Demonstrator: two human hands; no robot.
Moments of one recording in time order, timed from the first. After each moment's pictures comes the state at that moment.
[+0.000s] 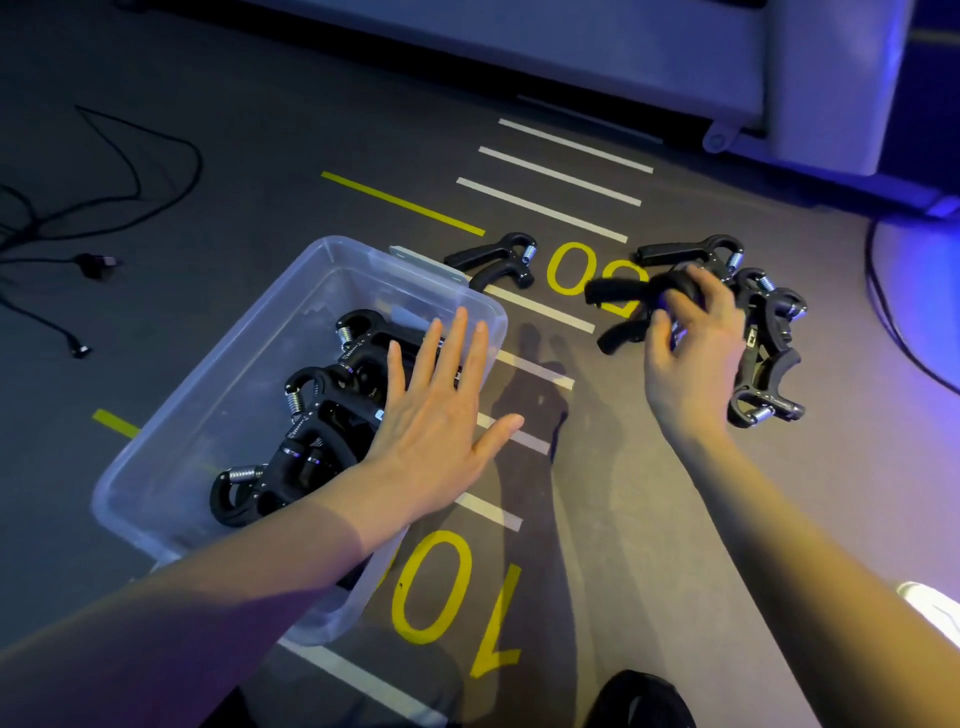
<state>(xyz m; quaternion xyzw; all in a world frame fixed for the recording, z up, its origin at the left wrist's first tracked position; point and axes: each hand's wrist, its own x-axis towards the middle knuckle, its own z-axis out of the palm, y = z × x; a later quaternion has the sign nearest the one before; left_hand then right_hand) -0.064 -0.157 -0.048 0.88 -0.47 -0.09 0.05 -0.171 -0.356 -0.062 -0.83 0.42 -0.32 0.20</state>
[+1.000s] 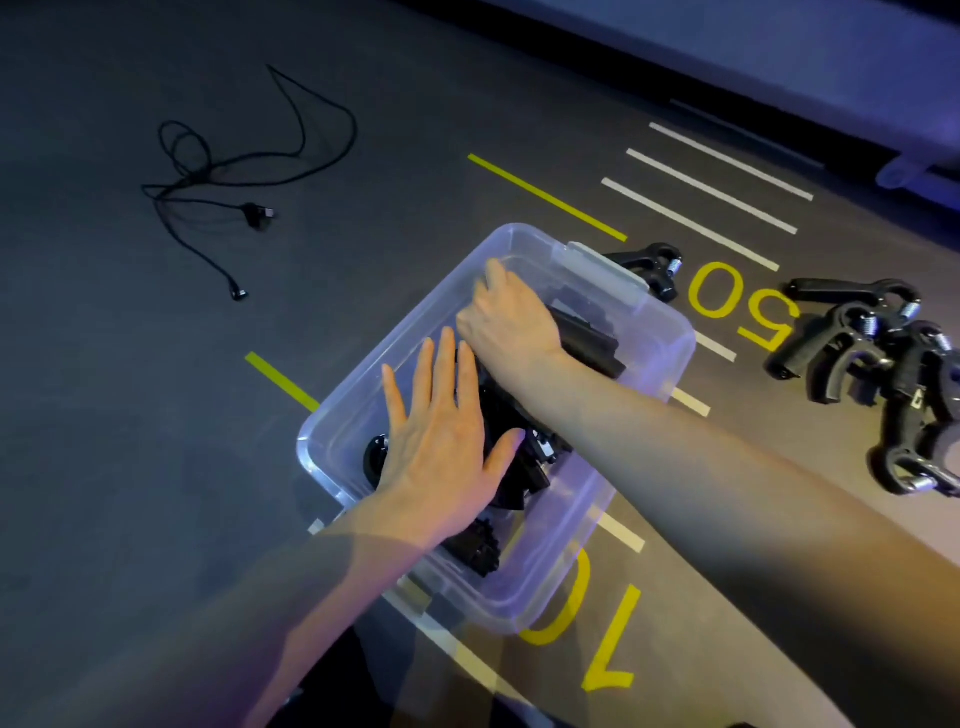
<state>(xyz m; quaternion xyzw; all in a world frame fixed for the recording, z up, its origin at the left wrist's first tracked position) -0.011 -0.040 -0.060 0.94 -0.32 -0.08 0.06 0.039 -0.164 -0.053 -0.96 -0.07 0.06 -0.25</state>
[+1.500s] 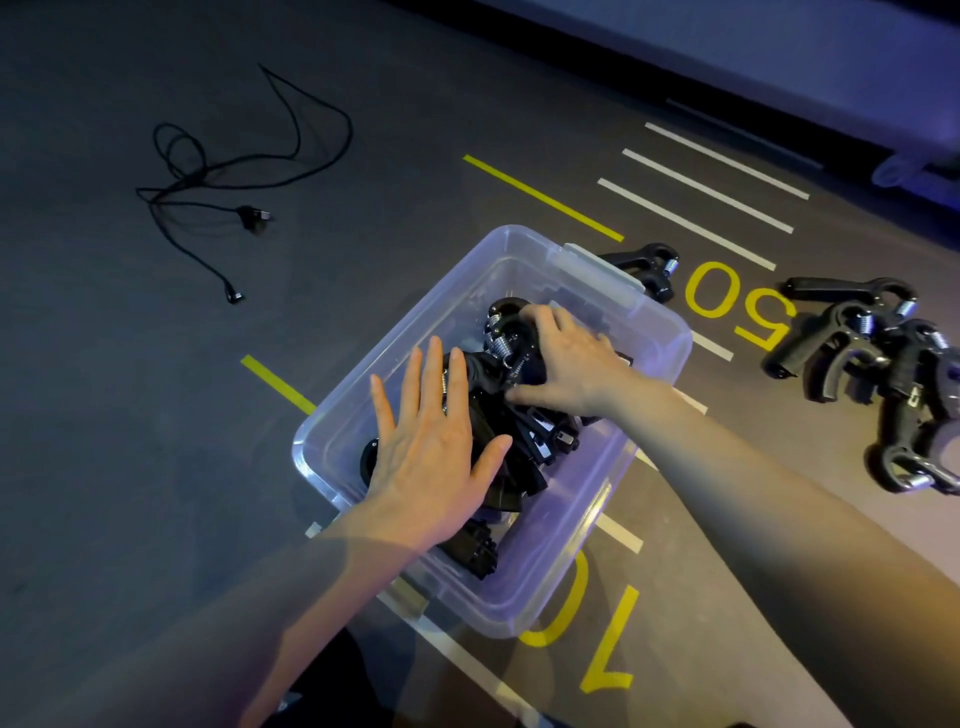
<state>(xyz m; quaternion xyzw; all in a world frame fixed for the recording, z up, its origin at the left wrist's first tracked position) -0.010 -0.035 -0.064 0.94 -0.32 -0.10 0.07 -0.007 -0.228 -0.087 -0.96 0.14 0.16 0.19</state>
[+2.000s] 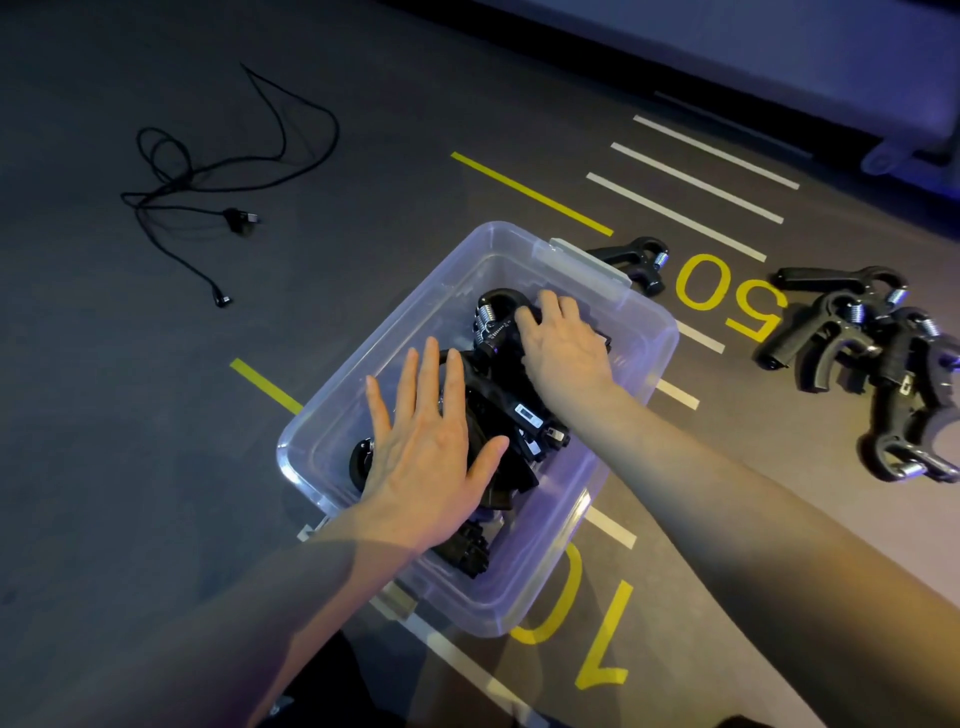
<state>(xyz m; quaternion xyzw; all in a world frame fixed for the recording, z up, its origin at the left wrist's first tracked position) -0.014 -0.041 -0.064 0.94 -0.32 -0.11 0.07 -0.003 -0.213 -0.094 -0.98 0.17 0.06 -0.01</state>
